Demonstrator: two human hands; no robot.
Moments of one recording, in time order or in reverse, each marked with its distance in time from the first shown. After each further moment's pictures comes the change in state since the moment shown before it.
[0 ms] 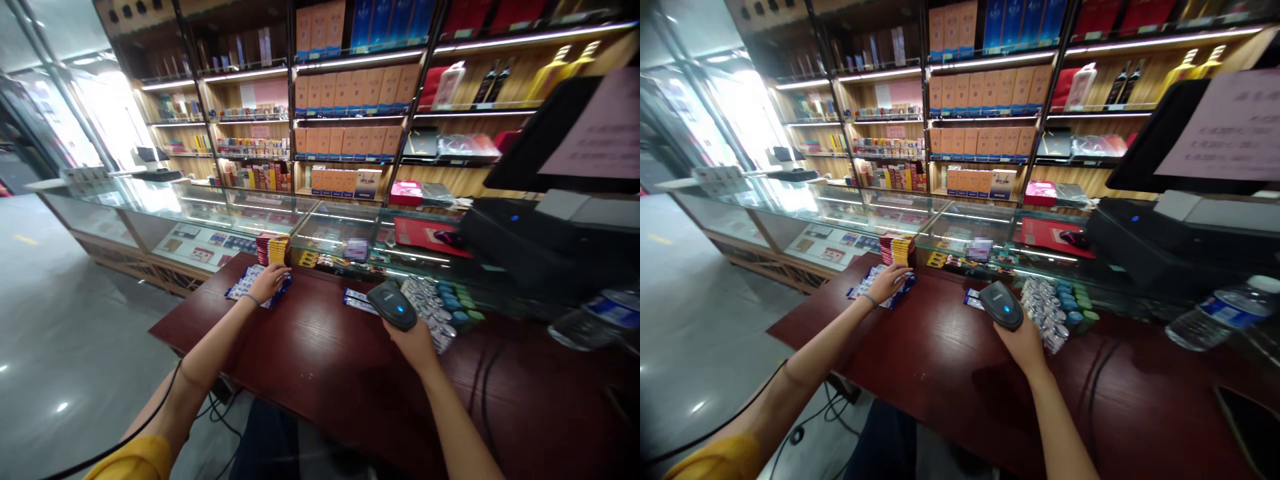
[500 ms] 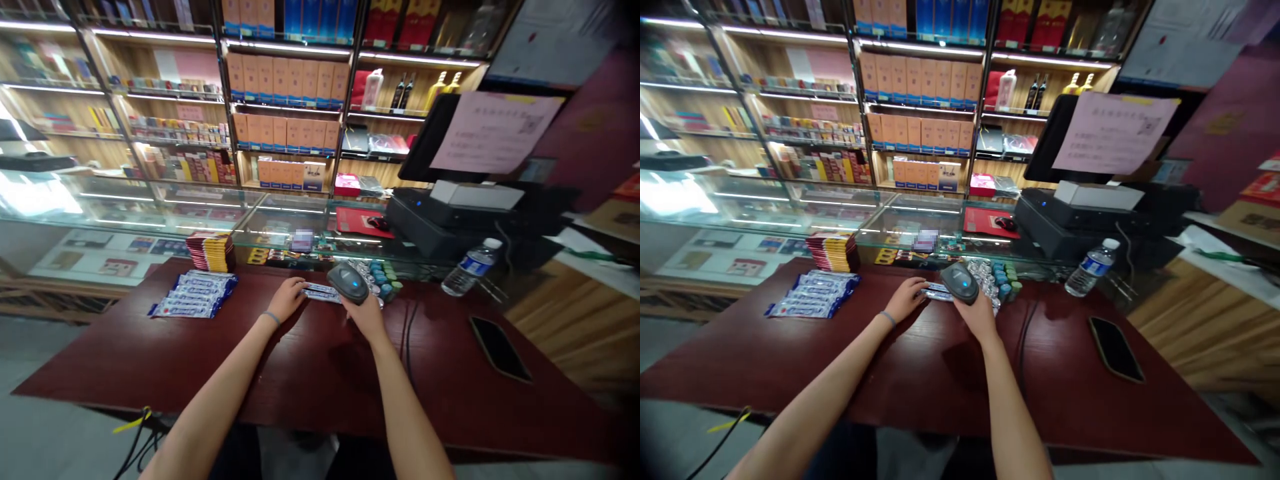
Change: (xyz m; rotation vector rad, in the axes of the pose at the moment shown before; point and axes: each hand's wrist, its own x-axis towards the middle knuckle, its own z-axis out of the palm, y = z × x) left_hand 0.049 0.155 0.150 -0.317 -0.042 0.078; right_hand 0.010 -0.009 -0.029 0.011 0.100 0.034
